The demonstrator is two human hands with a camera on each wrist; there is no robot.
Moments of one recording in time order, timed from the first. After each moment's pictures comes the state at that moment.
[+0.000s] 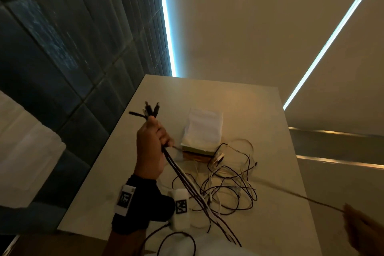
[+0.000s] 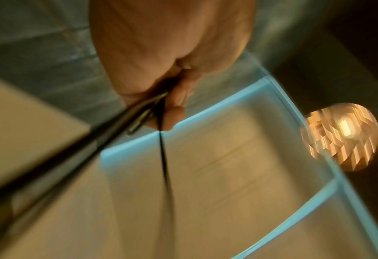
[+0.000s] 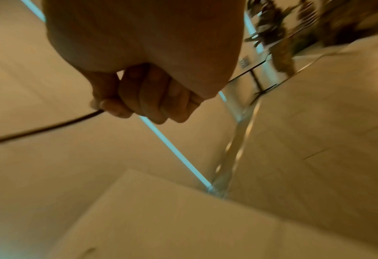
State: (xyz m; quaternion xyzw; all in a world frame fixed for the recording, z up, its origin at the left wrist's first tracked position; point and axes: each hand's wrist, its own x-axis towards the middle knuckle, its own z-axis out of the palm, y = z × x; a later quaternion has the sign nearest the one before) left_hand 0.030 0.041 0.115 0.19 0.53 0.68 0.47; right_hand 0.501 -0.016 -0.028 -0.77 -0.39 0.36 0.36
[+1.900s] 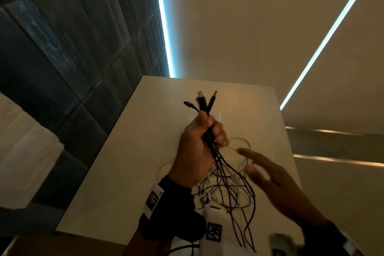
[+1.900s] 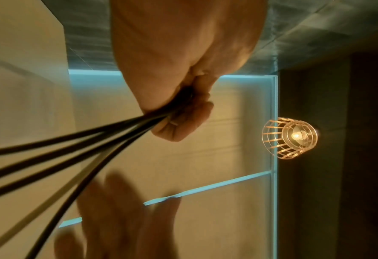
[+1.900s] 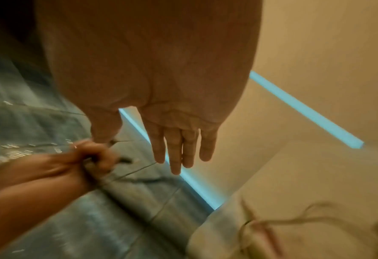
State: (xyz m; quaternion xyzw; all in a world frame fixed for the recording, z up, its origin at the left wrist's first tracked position) left_hand 0.109 0.030 0.152 0.24 0.28 0.63 0.69; right_hand 0.308 0.014 0.100 -0.48 -0.72 0.42 0.25
